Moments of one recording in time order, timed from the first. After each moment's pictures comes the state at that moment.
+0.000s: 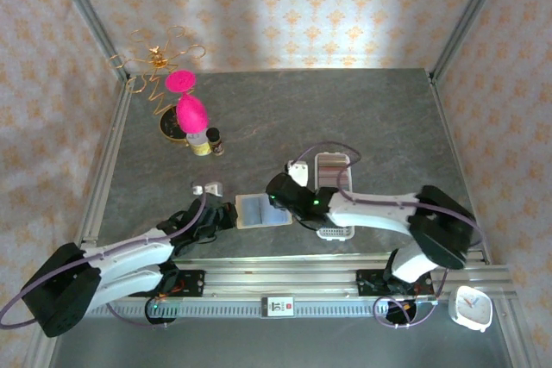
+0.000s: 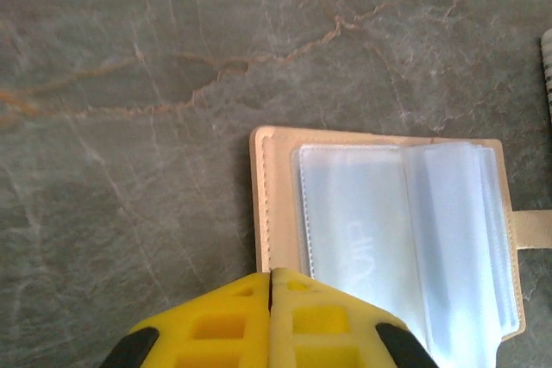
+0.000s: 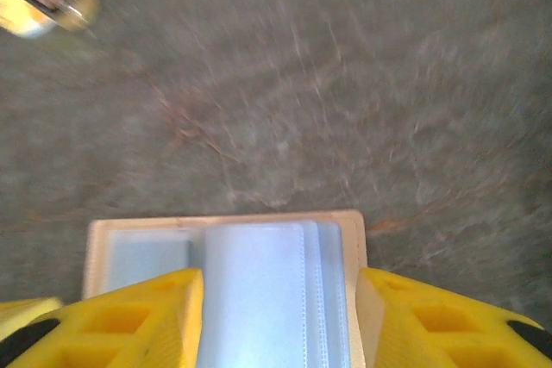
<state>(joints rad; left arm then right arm) -0.67 0.96 0.18 0.04 -0.11 -0.88 1.07 1.45 0.84 -0.25 0.43 0.91</state>
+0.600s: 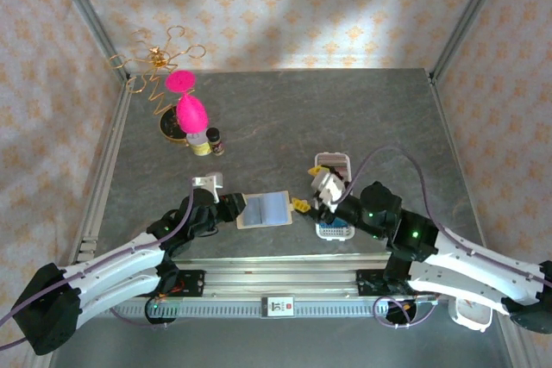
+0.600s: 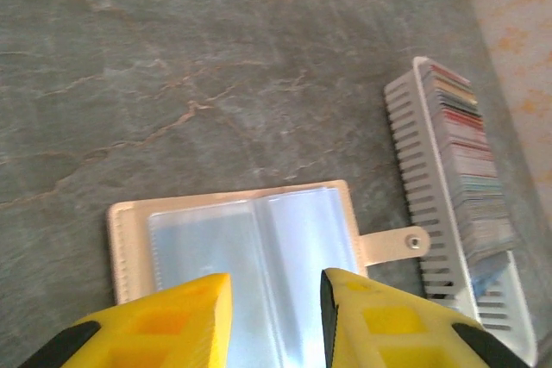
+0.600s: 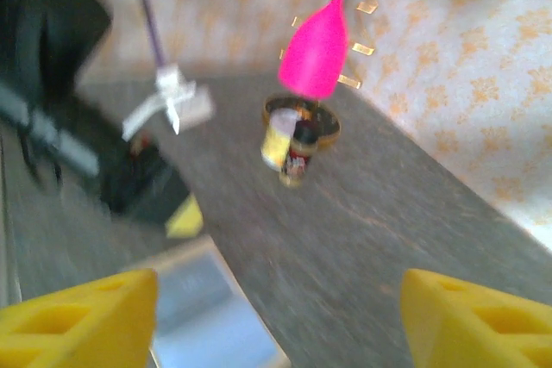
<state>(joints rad) -0.67 0.82 0.22 0.08 -0.04 -0.86 1.08 0.66 0.62 -0.23 0.12 -0.32</state>
